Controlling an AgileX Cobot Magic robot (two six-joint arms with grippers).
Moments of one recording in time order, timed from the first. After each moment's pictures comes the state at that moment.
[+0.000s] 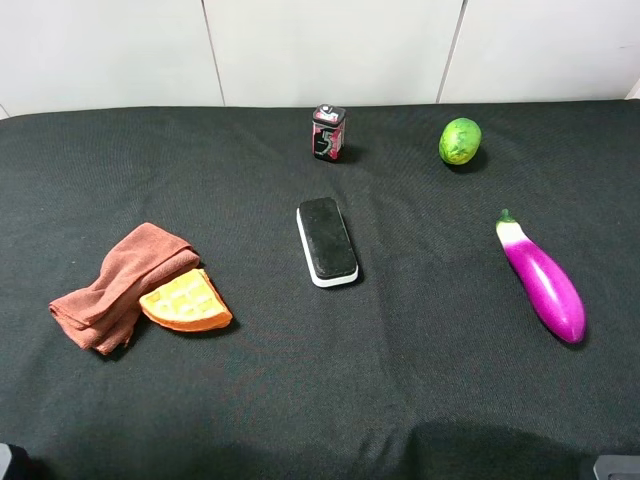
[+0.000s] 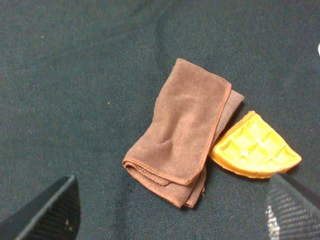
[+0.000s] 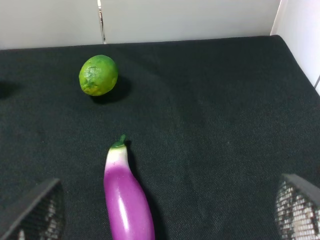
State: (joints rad) left arm -0.07 0.49 -0.63 -0.03 0.98 -0.07; right arm 0.06 -0.01 -0.50 -0.08 1.02 0.10
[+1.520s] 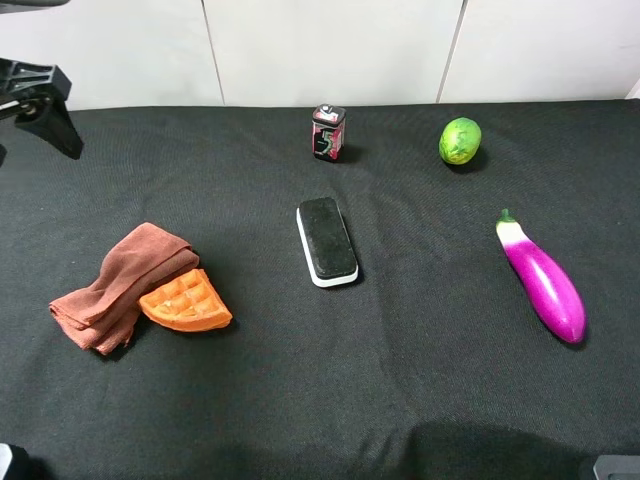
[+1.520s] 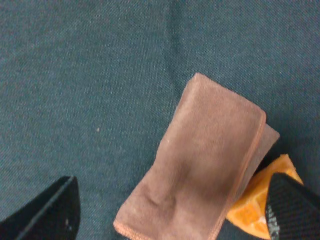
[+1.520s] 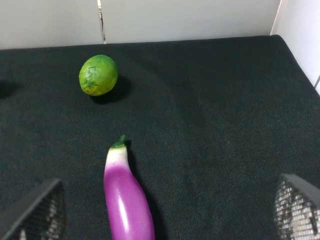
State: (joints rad) left arm -0.07 1.43 -1.03 -0.03 0.89 -0.09; right arm 0.06 -0.01 -0.50 -0.08 1.02 0.10
